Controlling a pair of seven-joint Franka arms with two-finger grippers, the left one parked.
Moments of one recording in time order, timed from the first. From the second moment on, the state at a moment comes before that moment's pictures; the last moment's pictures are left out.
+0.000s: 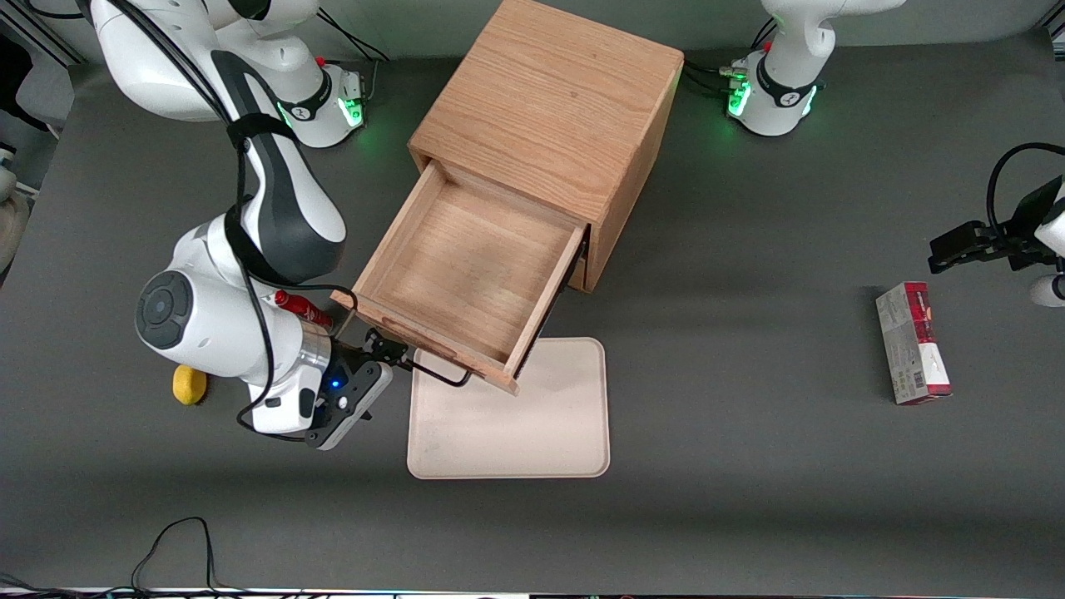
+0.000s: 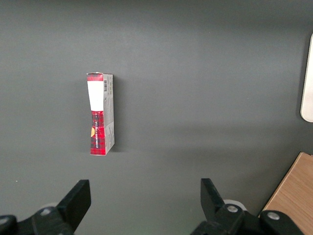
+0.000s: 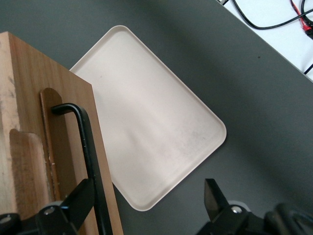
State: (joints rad) arm 0.30 0.59 0.02 -1.27 0.27 1.98 -0.58
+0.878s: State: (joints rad) arm 0.15 0.47 -0.02 -1.19 0.25 1.66 -0.57
